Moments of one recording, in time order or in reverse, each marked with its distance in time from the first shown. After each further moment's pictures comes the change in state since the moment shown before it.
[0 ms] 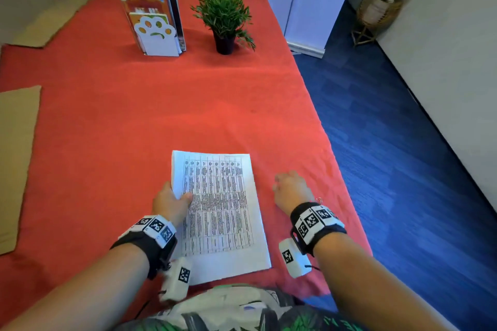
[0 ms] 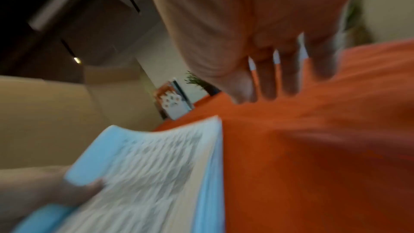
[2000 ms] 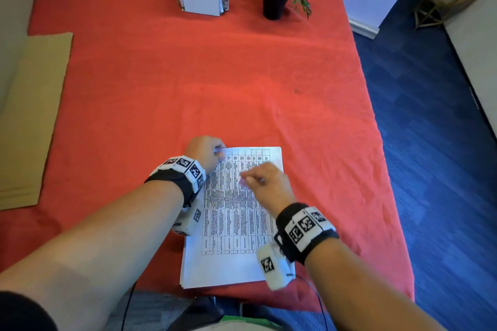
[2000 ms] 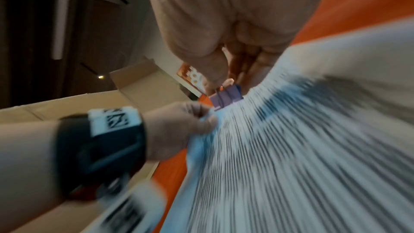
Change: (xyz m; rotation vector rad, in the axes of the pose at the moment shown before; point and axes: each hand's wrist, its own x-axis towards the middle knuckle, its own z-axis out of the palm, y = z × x) left_hand 0.082 0.017 0.001 0.436 -0.202 0.316; right_hand 0.003 -0.086 0.055 0.597 -0.209 -0.237
